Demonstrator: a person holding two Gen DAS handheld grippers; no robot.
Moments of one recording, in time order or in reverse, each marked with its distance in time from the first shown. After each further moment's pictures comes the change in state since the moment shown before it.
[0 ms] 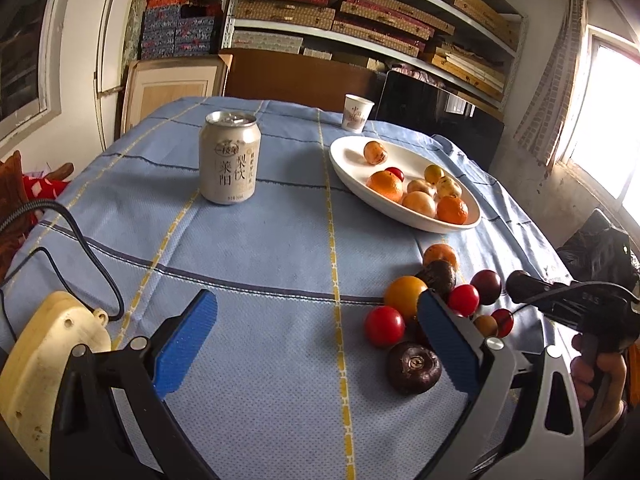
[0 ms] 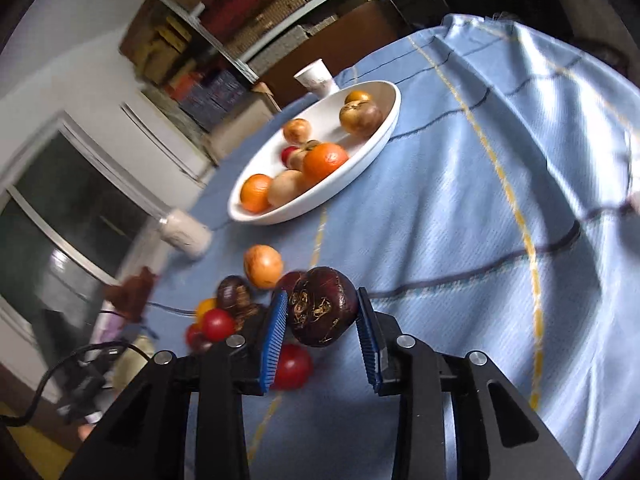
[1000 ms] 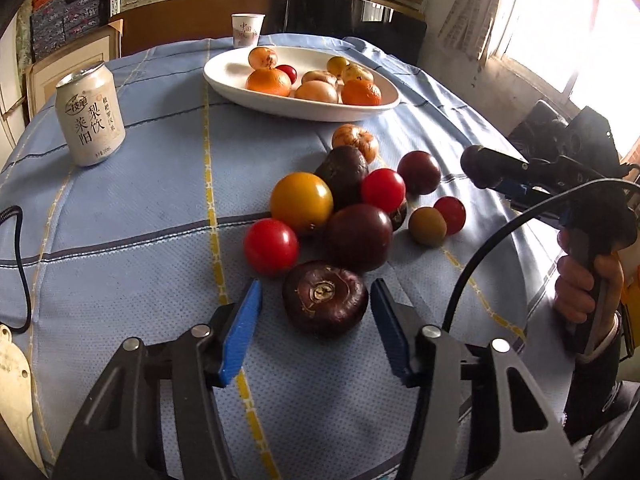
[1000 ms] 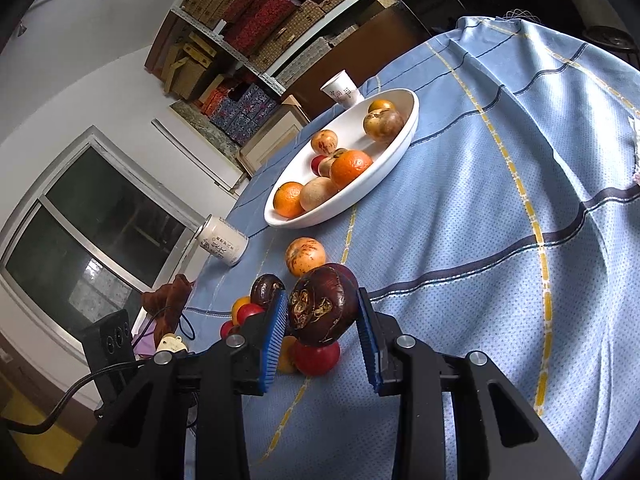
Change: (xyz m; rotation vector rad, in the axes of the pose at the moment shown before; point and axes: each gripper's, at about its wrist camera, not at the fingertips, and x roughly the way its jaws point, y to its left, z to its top) left arm 0.045 -0.058 -0.026 0.265 0.287 -0.215; right arm -0.012 0.001 -0.004 -0.008 -0.032 0.098
